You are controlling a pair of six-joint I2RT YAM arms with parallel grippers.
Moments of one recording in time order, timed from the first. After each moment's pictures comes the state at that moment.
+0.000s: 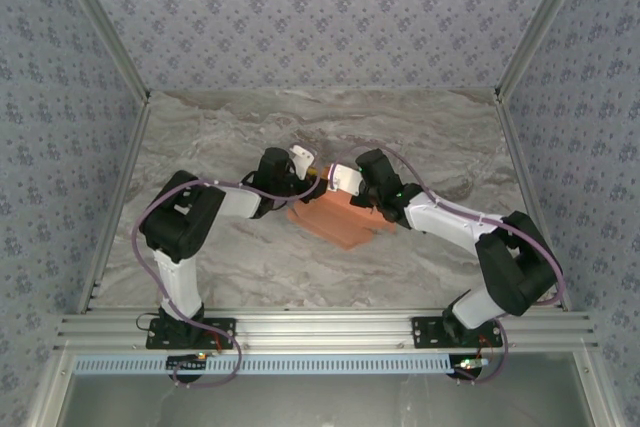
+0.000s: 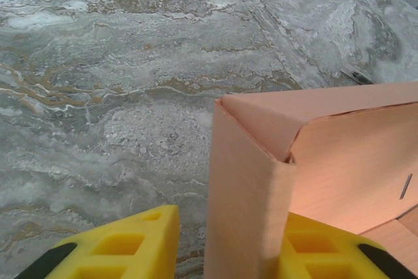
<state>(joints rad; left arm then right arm) -0.55 1.92 0.91 0.49 0.43 -0.13 0.63 1.51 0.87 -0.06 0.17 -0.82</state>
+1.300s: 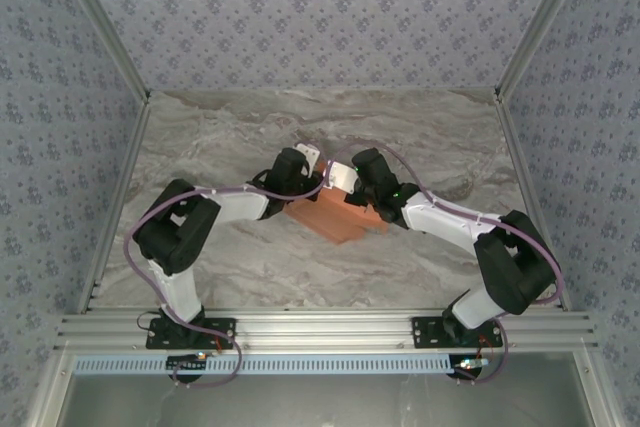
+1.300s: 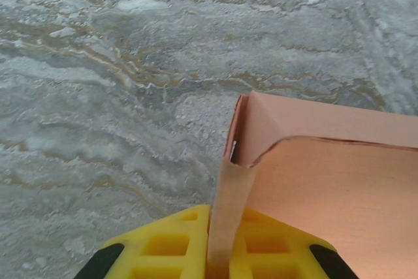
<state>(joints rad) -0.67 1.83 0.97 0.24 -0.01 -0.22 0.66 1.51 0.88 -0.03 0.16 -0.77</state>
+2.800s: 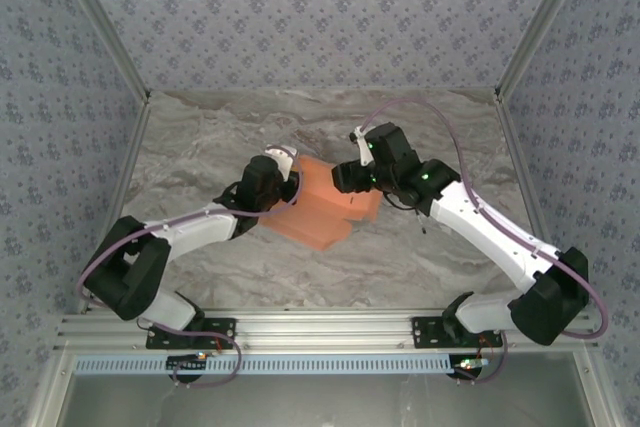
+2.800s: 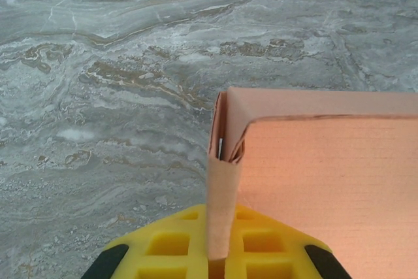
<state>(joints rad) -0.64 1.48 0.74 0.27 -0.05 -0.18 0.67 1.32 1.20 -0.61 -0.01 0.31</state>
